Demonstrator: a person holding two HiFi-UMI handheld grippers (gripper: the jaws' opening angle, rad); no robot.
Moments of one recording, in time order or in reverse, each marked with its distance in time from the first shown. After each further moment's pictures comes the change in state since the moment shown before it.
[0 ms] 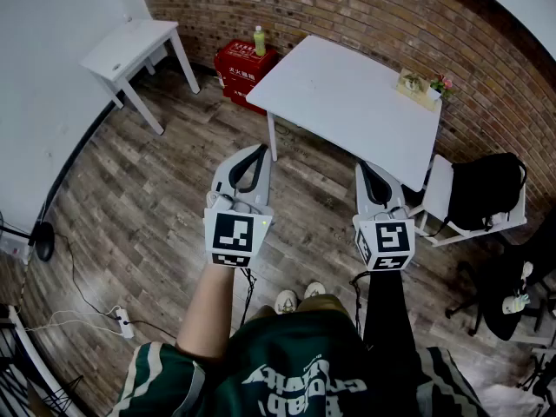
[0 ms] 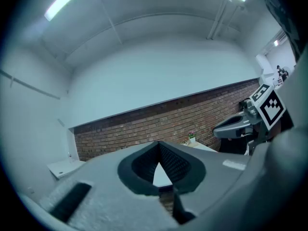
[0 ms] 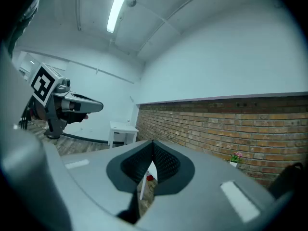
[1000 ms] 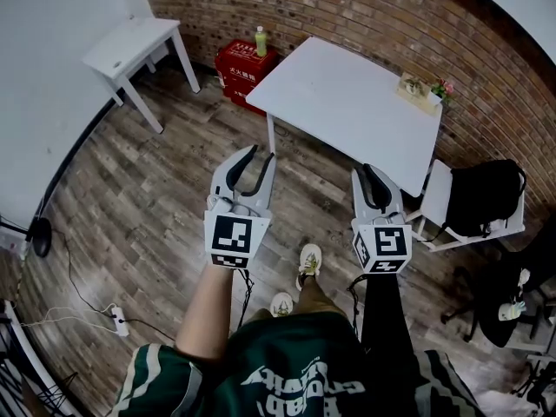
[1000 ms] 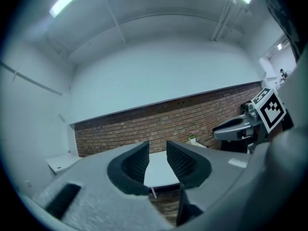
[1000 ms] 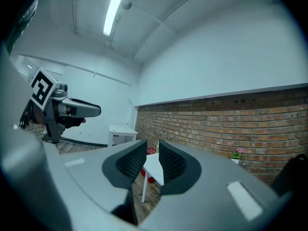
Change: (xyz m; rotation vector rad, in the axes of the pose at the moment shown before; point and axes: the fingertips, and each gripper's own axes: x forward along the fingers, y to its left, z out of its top) left arm 0.005 -0.005 -0.015 -0.042 0.000 0.015; right arm 0.003 -0.008 -0.014 0.044 -0.024 -0.001
